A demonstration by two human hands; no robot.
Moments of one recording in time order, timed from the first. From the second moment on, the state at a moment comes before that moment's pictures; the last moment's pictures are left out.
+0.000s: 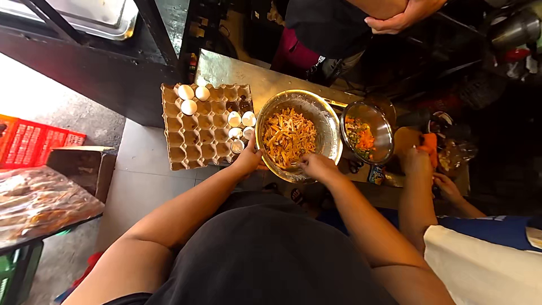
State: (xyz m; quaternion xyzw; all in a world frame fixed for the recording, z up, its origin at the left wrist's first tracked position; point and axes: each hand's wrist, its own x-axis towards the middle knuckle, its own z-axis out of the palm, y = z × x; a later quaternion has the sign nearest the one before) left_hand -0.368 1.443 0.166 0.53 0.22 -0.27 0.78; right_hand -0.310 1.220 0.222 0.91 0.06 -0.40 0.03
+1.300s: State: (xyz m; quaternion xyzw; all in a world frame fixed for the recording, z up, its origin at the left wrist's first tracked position) left_hand -0.372 1.443 0.171 0.56 0.21 -0.24 0.76; right_hand -0.273 1.260 0.292 0.98 0.04 -0.20 -0.03
